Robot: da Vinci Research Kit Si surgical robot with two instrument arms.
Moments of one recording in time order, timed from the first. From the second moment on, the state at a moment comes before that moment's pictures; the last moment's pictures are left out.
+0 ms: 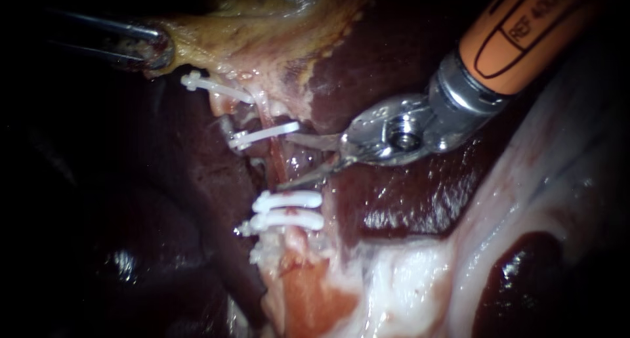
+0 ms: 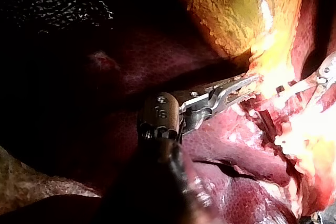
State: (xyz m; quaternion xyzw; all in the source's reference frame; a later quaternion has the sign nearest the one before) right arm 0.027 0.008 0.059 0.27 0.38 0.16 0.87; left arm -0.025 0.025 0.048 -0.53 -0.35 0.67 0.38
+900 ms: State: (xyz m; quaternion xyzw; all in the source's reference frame) right arm 0.031 0.006 0.058 0.38 0.46 0.17 0.79; left arm -0.025 0.025 0.048 -0.53 -0.35 0.67 0.38
